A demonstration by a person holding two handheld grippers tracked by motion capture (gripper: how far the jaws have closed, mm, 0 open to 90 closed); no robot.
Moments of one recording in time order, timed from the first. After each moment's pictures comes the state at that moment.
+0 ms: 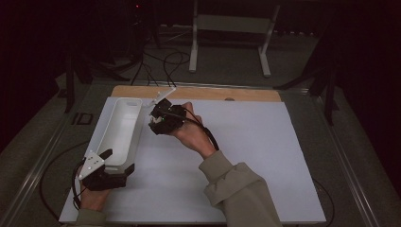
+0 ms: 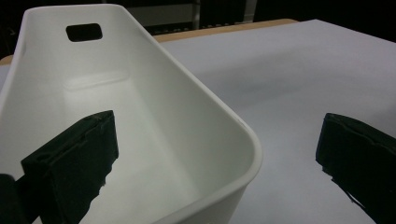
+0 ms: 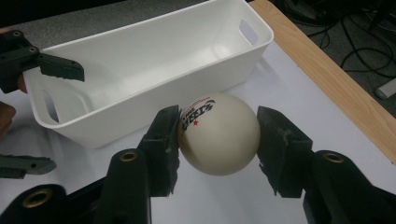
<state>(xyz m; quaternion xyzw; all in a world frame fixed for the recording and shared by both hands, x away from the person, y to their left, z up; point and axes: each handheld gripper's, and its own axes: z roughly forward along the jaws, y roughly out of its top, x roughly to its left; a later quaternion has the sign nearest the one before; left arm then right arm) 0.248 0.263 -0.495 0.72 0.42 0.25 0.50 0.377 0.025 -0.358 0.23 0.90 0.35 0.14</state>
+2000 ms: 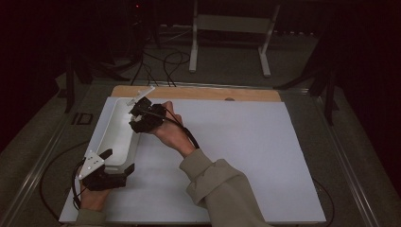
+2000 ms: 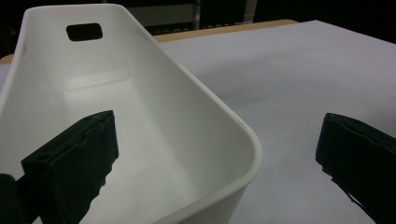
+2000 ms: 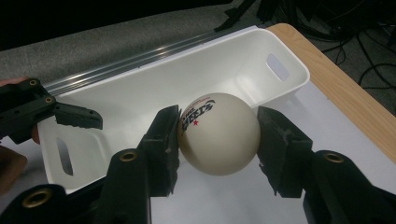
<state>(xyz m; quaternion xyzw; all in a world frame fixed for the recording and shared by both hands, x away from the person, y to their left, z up) 0.248 0.263 -0.495 0.71 0.42 0.25 0.50 0.384 0.077 -0.366 0.22 0.89 0.38 0.12</state>
